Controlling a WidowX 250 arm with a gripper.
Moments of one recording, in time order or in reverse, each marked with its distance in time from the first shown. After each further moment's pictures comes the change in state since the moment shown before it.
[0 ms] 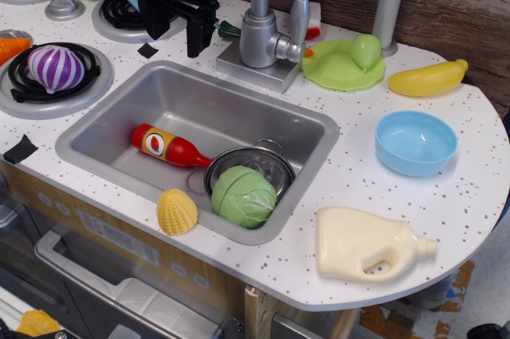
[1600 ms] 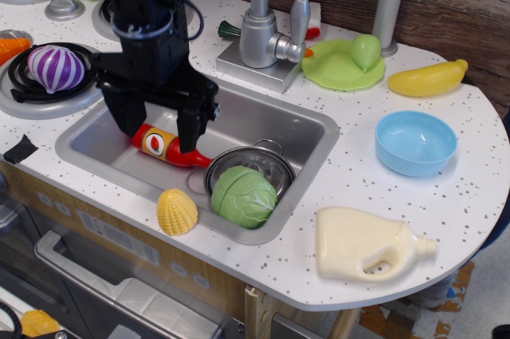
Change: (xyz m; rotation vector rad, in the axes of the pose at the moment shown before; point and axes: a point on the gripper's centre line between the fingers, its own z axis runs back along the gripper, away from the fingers) arm -0.133 -0.087 0.030 -0.039 -0.003 0.226
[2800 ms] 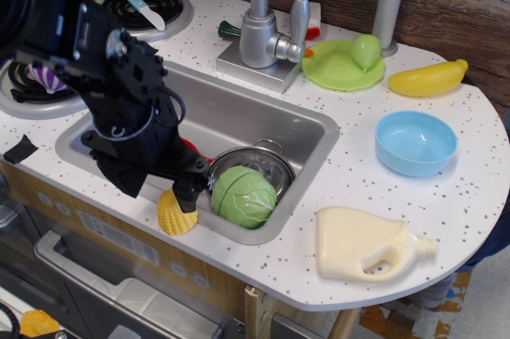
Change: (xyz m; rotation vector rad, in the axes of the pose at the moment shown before) arm -0.028 -0.007 -0.039 -0.071 -0.168 0.017
